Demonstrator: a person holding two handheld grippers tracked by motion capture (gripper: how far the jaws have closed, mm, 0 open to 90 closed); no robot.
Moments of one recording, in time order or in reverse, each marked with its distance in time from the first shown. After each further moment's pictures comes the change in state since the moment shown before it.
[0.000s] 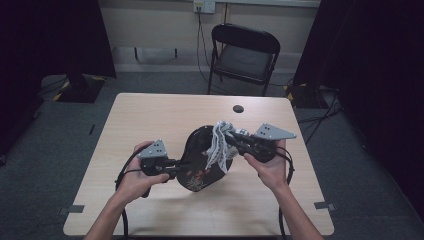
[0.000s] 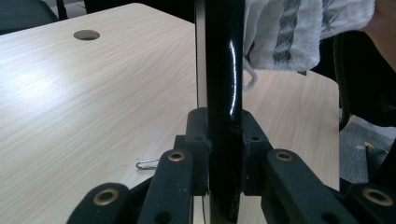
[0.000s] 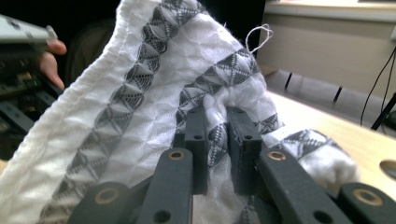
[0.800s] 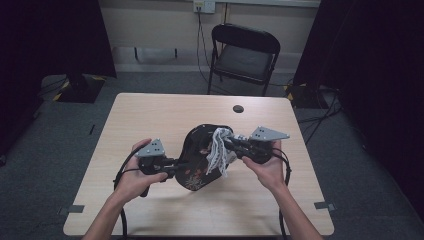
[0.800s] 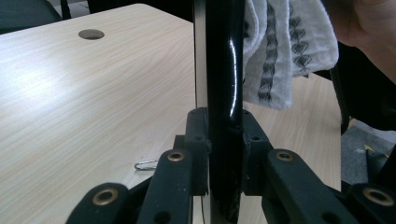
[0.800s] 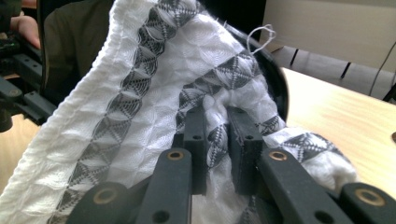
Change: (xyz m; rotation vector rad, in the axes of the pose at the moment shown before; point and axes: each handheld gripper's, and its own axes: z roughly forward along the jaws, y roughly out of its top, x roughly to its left) left arm 0.003 -0.001 -0.003 -0.003 0.010 -0.006; right arm -0.006 -0.014 0.009 0.077 0.001 0.013
